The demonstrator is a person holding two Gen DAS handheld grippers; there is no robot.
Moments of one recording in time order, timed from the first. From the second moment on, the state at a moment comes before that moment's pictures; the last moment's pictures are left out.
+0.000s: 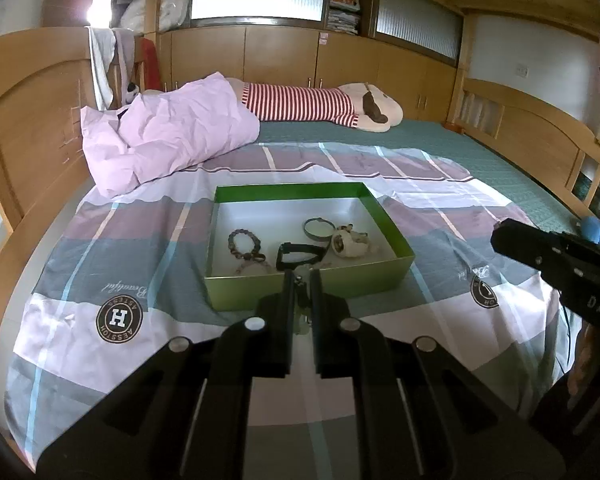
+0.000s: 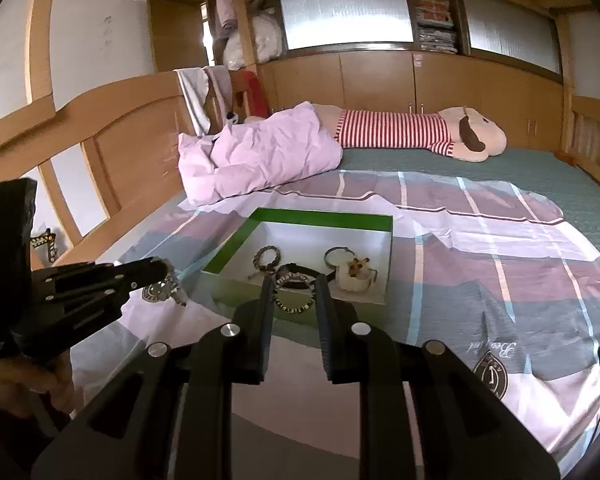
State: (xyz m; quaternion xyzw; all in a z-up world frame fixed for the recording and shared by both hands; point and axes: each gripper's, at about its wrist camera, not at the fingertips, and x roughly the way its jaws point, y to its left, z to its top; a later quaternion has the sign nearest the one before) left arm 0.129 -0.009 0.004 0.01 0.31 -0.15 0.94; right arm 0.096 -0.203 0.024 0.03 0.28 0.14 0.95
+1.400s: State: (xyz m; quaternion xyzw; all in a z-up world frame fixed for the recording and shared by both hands) left arm 0.308 -0.030 -0.019 -0.02 0.34 -0.13 0.93; right arm 0.289 -0.189 -0.028 0.06 0.33 0.11 0.93
